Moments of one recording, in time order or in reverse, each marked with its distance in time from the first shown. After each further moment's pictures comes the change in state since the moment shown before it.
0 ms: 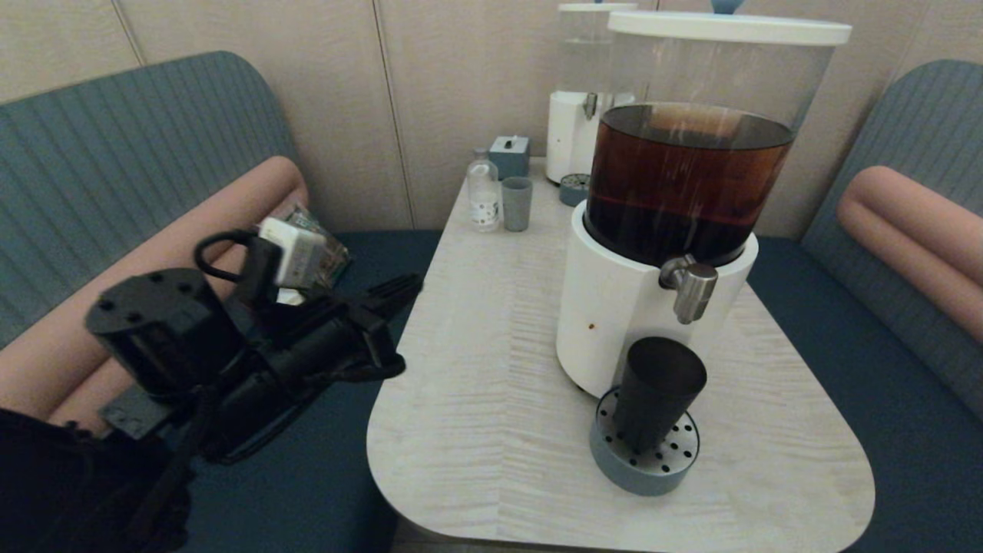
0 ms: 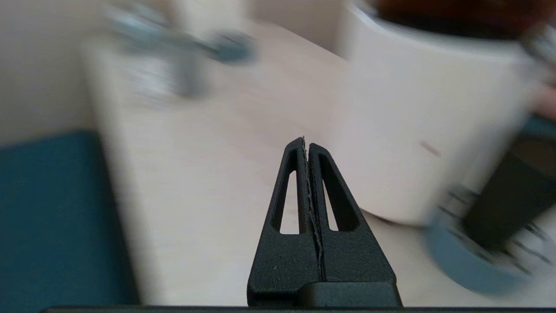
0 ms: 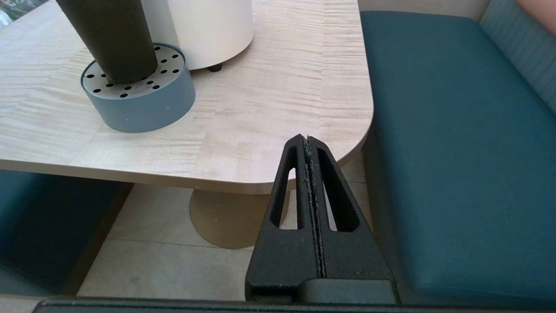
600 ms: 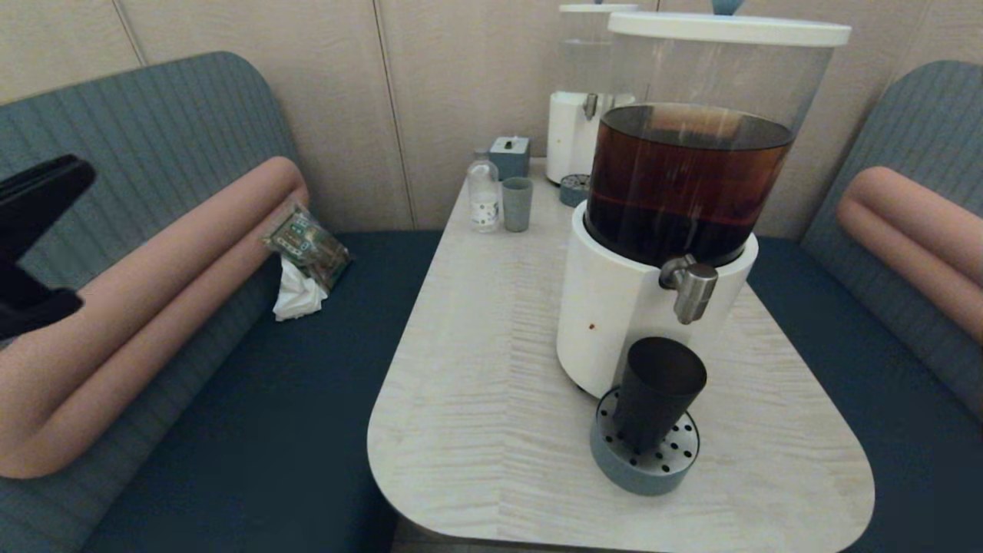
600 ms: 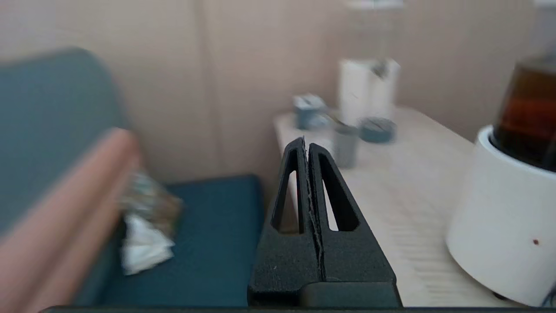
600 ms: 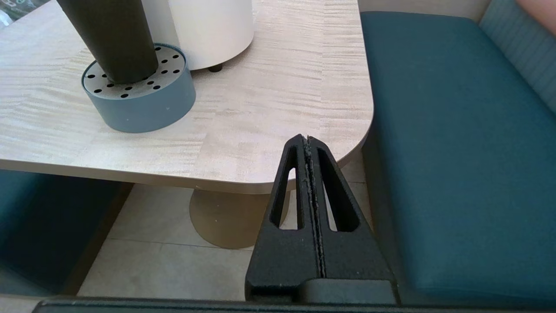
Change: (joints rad) left arm 0.352 -0.709 -0.009 0.509 0.082 0.007; right arm 0.000 0.000 0.000 0.000 0.000 0.000
